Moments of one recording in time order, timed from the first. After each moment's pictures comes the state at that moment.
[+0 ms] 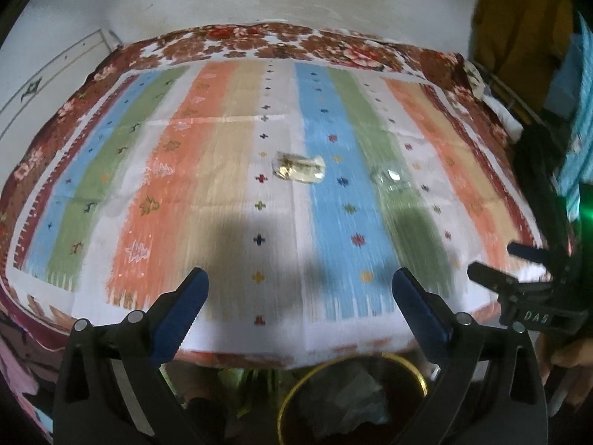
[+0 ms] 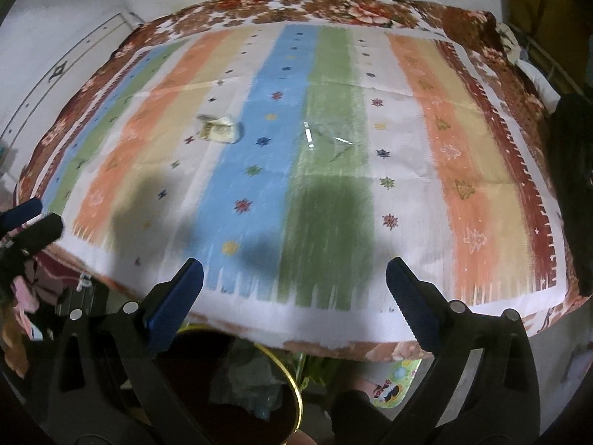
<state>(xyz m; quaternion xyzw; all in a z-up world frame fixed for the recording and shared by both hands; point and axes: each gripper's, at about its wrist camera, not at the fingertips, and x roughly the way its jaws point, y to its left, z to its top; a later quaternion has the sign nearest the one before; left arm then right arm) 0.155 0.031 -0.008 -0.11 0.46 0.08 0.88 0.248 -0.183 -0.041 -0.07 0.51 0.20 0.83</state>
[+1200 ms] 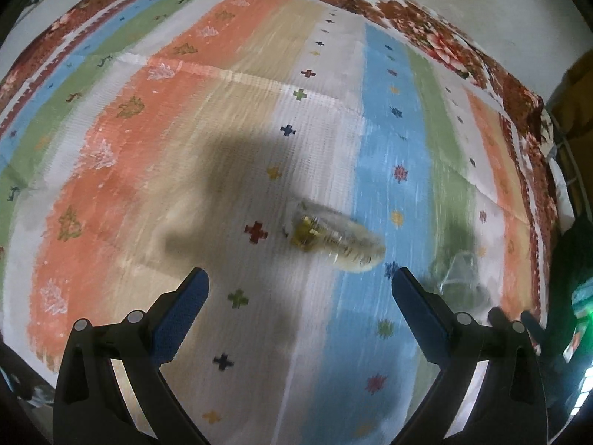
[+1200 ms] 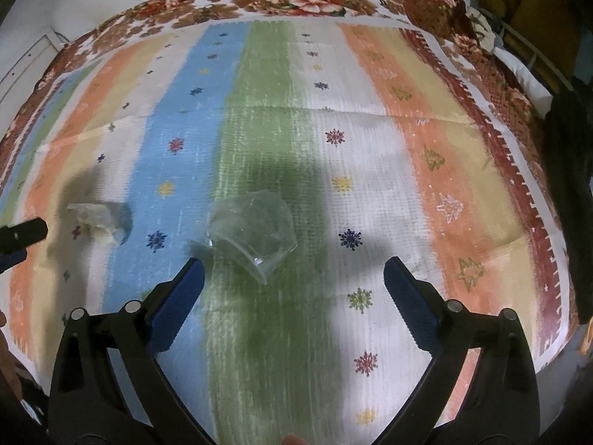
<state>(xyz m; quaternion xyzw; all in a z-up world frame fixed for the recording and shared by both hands) 0.344 0.097 -0.106 -0.25 0.53 0.14 0.80 0.422 -0.153 -0.117 -0.07 0.52 0.09 0.85</state>
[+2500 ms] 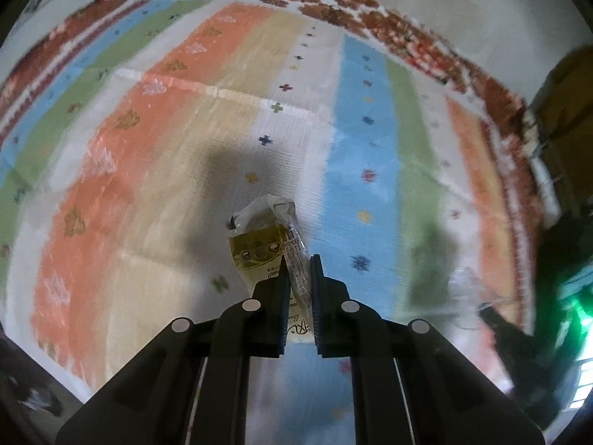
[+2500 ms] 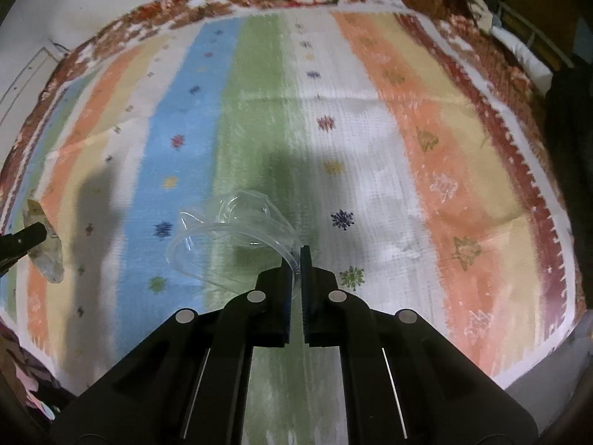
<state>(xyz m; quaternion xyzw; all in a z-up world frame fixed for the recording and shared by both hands) 0.323 0.083 -0.069 -0.27 0.51 0.11 0.81 0.408 -0.172 -0.096 -0.04 0.53 0.11 0.84</state>
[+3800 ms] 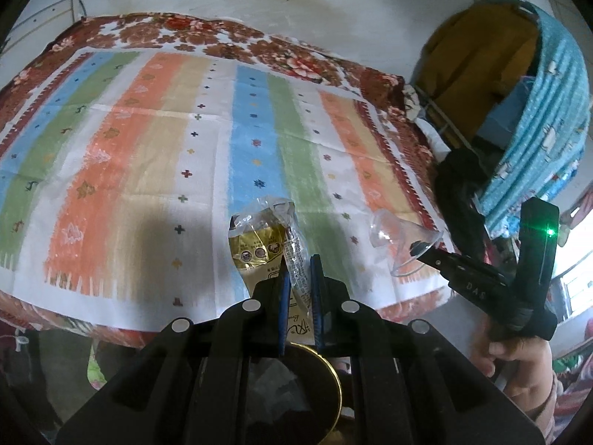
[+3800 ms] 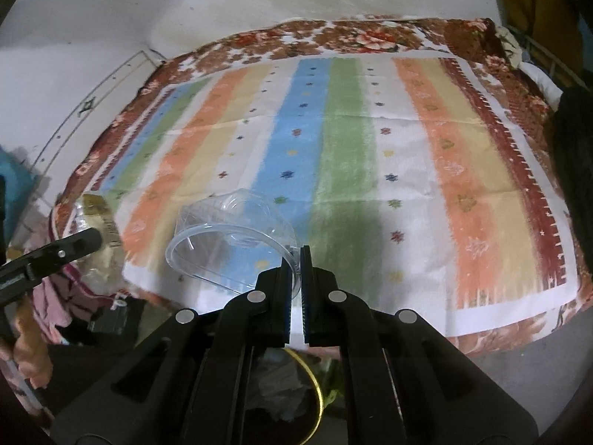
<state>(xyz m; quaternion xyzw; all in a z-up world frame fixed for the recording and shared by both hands) 0.121 0.012 0.020 -0.21 0.43 -0.06 0.88 0.215 -0.212 0.008 -0.01 0.47 0.25 0.85</state>
